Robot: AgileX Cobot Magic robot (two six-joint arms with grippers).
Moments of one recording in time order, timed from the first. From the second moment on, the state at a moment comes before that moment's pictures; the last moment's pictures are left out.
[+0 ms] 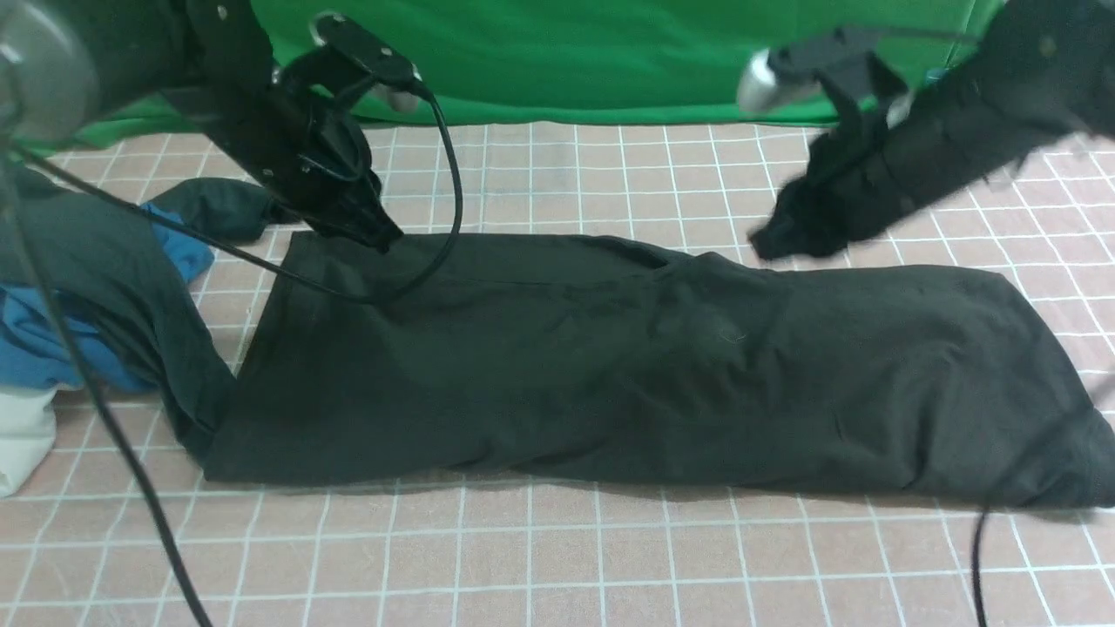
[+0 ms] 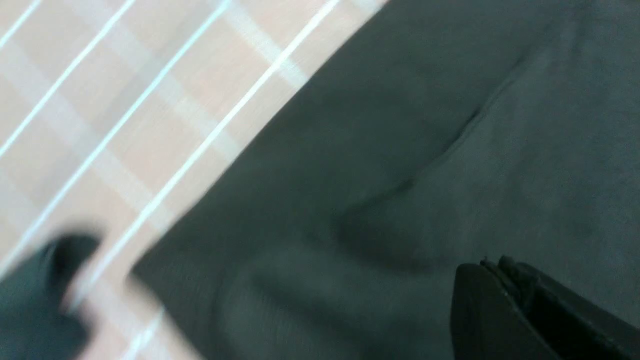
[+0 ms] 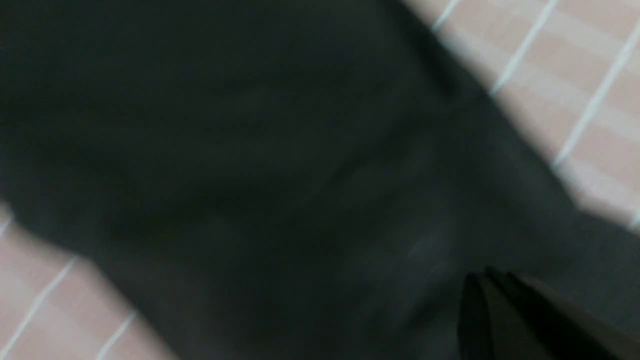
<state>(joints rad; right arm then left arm) 0.31 1.70 -1.27 0.36 0.76 -0.46 -0.12 1.95 -1.59 -0.23 0.90 0.88</state>
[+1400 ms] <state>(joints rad) 0.48 1.42 -0.92 0.37 0.60 -0.47 -0.12 2.08 -1.64 -0.25 0.70 1.44</state>
